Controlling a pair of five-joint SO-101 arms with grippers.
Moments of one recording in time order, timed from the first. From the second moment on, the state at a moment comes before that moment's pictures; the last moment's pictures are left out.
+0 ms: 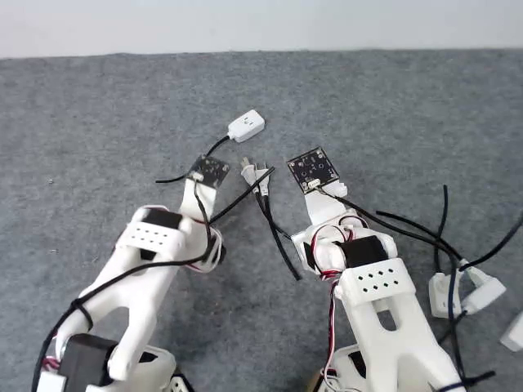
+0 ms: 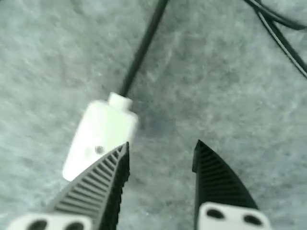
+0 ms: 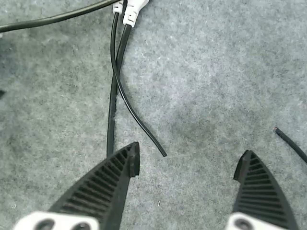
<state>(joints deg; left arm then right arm) 8.9 -13.2 48.5 56.9 -6.3 -16.8 -39.8 55.5 54.1 10.5</state>
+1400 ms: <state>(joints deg) 2.1 -12.6 50.7 52.8 -21.2 -16.8 -39.8 55.5 54.1 10.5</state>
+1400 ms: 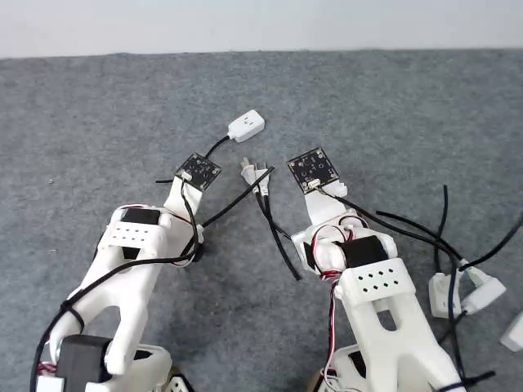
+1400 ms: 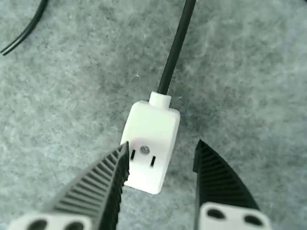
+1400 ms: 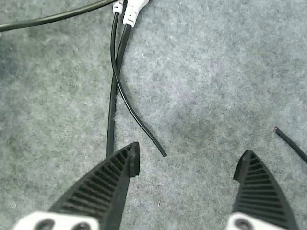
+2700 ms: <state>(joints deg) 4.5 -12.7 50.2 55.3 -21.2 -16.9 -39.8 55.5 54.1 10.5</state>
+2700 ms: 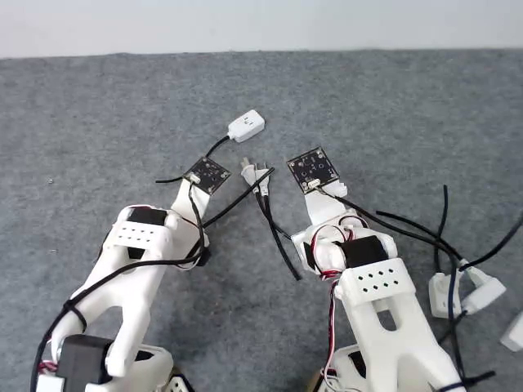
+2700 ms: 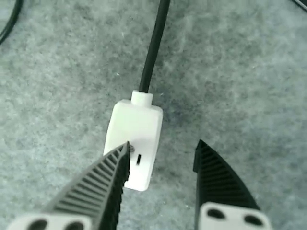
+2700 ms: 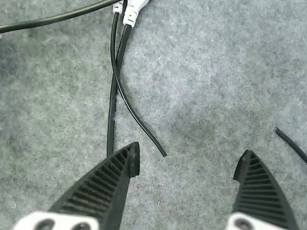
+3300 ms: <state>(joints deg) 2.6 -12.5 50.6 52.4 -21.2 -16.9 -39.8 55.5 54.1 10.5</state>
